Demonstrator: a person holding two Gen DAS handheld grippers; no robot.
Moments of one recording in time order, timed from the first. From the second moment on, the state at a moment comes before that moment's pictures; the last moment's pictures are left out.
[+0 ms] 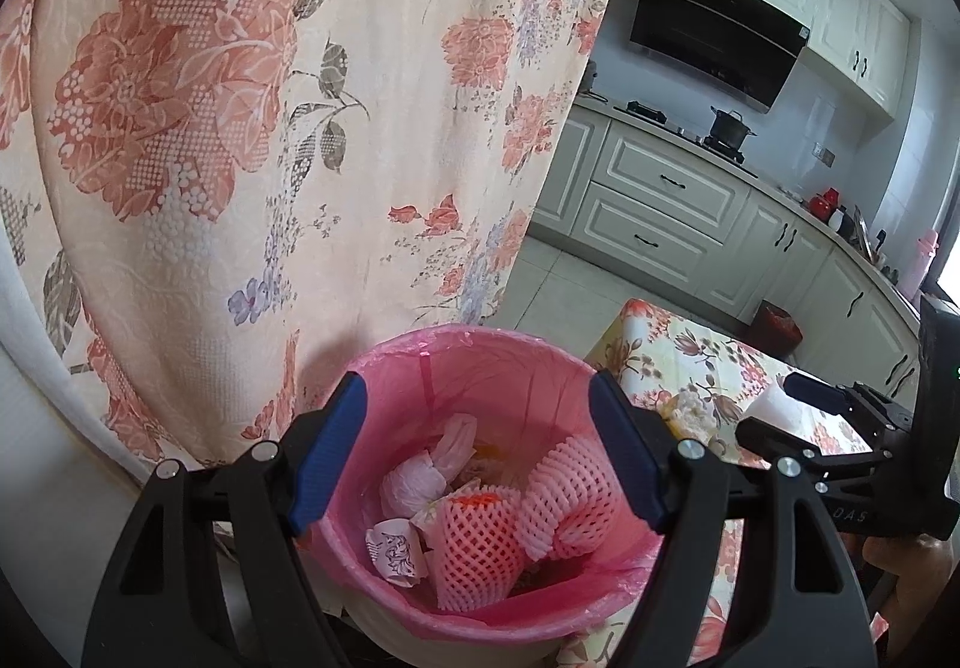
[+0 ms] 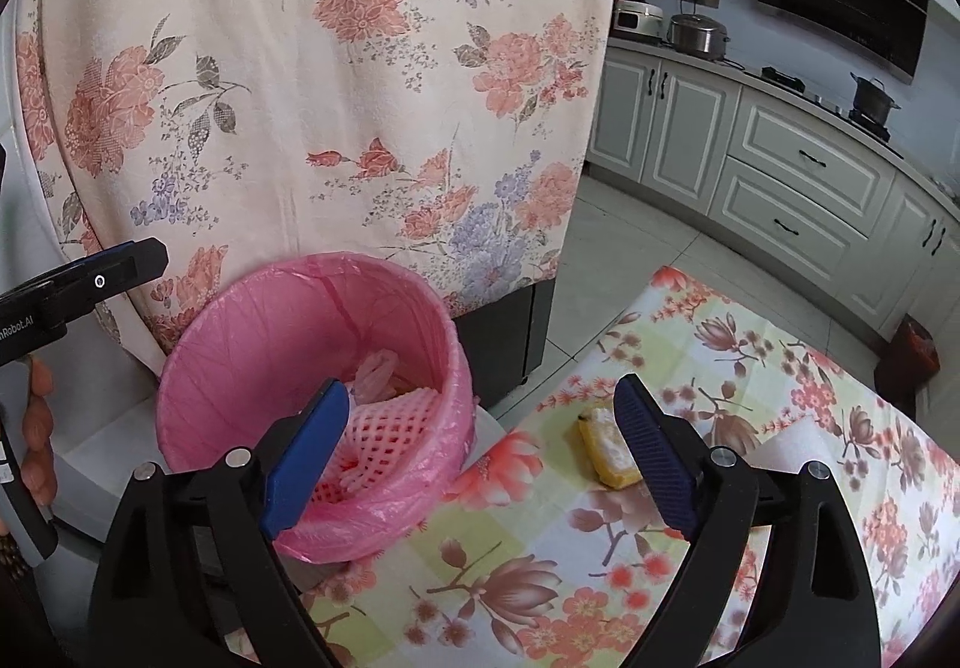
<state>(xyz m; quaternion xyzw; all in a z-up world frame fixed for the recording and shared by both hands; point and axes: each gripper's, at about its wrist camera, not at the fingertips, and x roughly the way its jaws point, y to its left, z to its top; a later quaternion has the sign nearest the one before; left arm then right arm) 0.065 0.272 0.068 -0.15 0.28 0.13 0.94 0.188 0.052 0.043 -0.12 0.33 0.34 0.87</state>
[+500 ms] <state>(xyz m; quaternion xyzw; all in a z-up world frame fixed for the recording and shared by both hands) 0.093 0.219 0.072 -0.12 0.30 0.09 0.94 0.217 -0.051 0.035 -0.09 0.34 0.27 0.90</state>
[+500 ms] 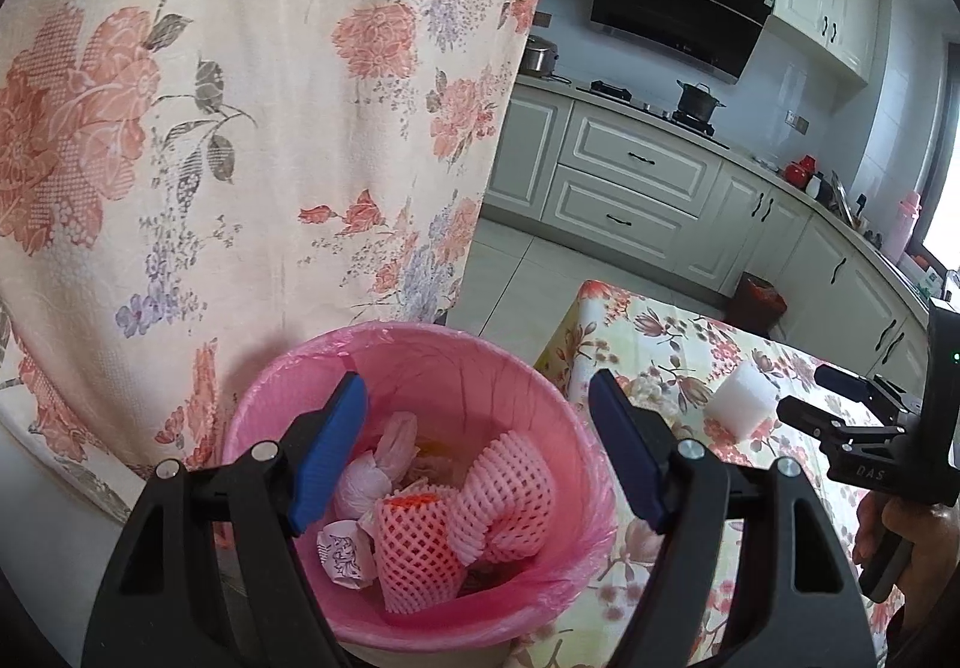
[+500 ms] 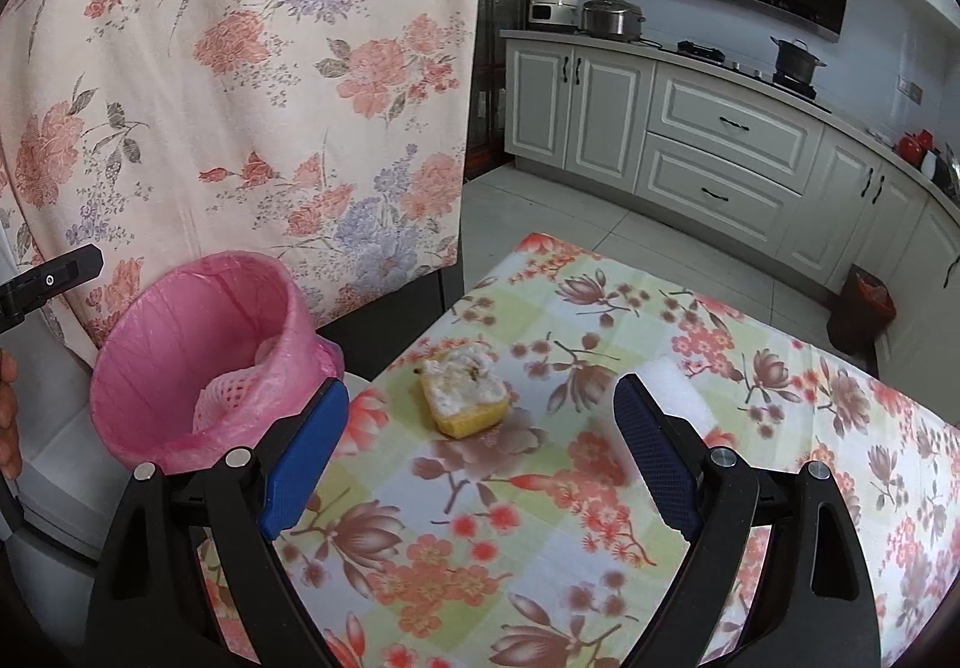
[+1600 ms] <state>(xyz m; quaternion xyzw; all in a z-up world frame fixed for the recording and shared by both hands) 0.223 0.080 0.013 -0.06 0.39 0.00 0.92 0.296 -0.135 -0.032 -0.07 0.39 0.23 0.89</state>
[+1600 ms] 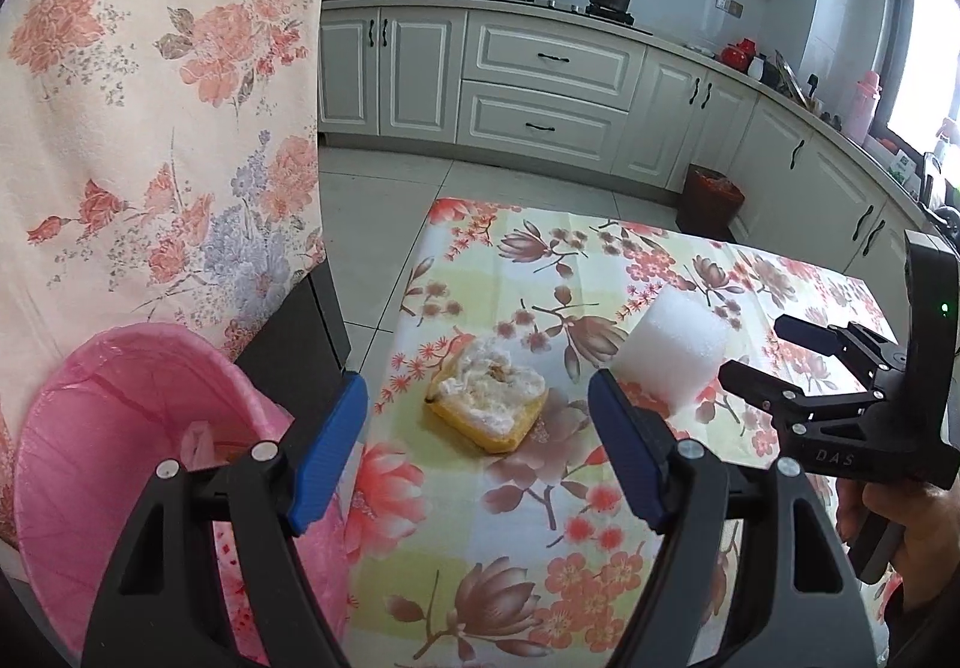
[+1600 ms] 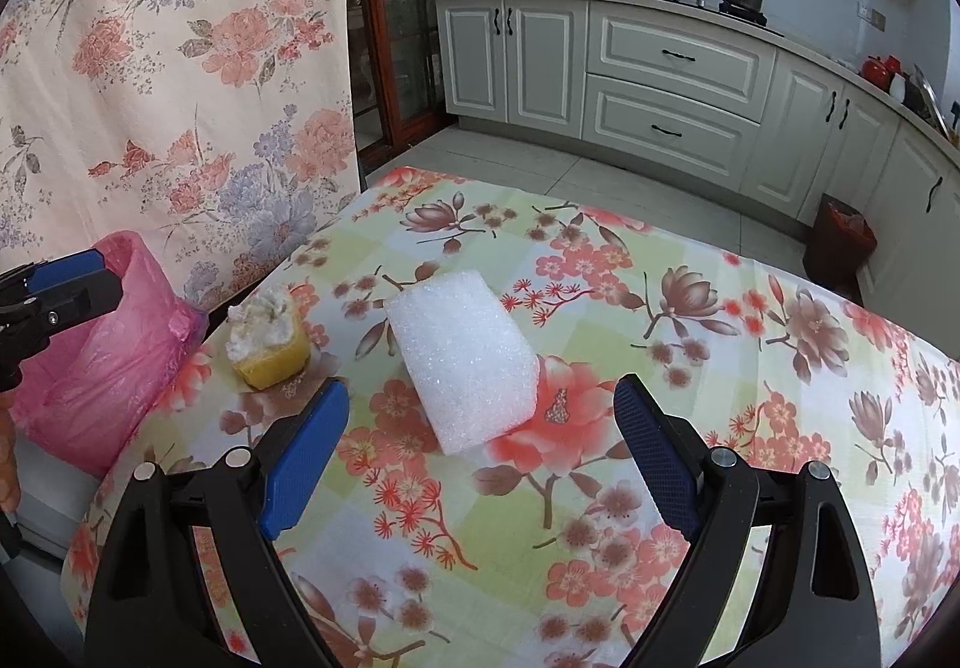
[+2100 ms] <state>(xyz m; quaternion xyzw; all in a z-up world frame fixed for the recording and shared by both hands) 0.273 0.066 -0.024 -0.06 0.44 0.00 0.90 0.329 -0.122 -0.051 -0.08 0.41 0.25 0.87</state>
